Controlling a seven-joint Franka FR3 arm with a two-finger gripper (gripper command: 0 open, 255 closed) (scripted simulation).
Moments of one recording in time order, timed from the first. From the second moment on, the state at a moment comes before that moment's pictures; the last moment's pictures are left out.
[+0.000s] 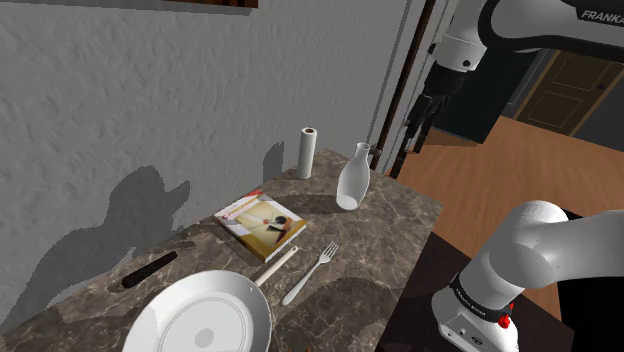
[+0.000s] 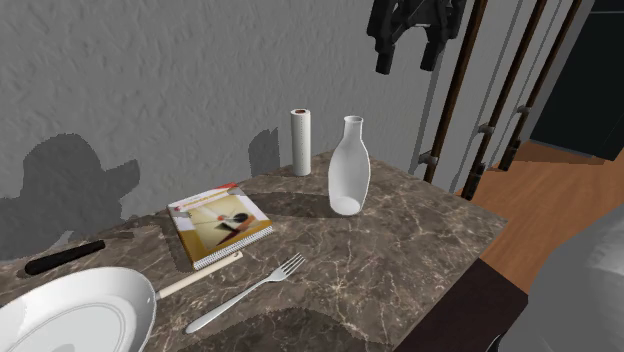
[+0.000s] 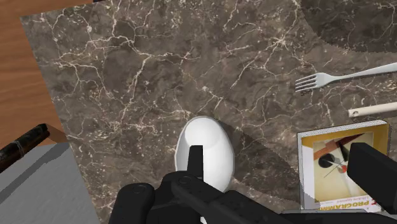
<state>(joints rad) 0.02 -0.83 0.00 -2.37 0.03 1.61 -0.05</state>
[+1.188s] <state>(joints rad) 0.01 -0.19 0.02 -2.03 0.05 1.86 0.01</state>
